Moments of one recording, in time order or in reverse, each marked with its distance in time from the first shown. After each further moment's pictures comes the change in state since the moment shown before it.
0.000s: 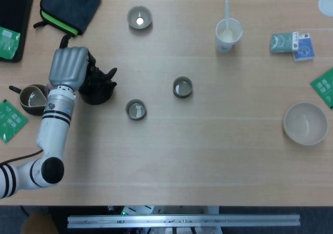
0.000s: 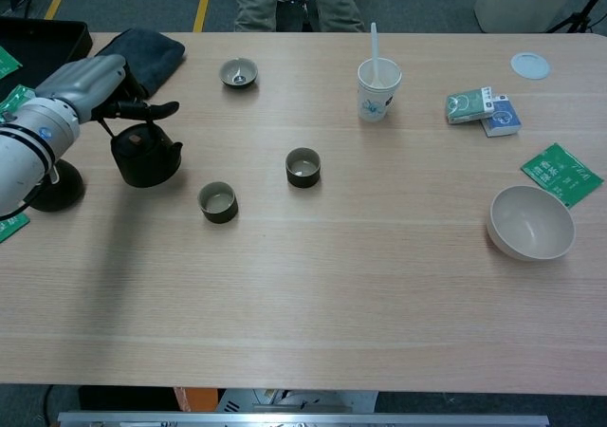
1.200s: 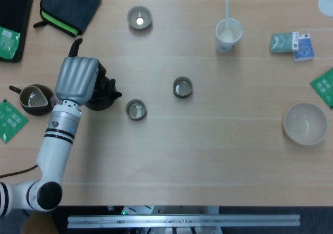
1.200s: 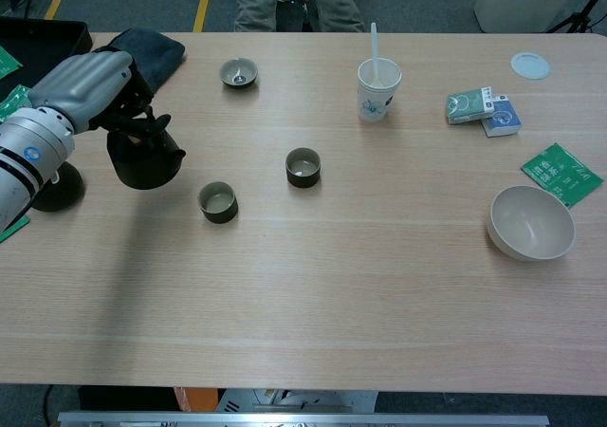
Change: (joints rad) left arm 0.075 0.035 0.036 -0.202 0.190 0.131 0.073; right arm -0.010 -0.003 -0.006 0.004 -0.023 0.024 0.016
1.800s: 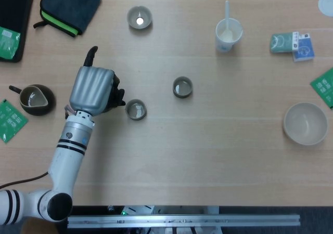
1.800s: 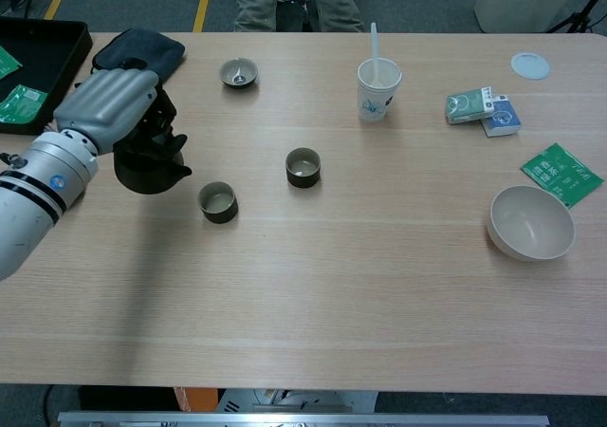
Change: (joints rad) left arm 0.020 -0.088 0.030 -0.002 0.079 0.055 0.092; right arm -0.011 -0.004 -0.005 0.023 0.002 0.006 0.021
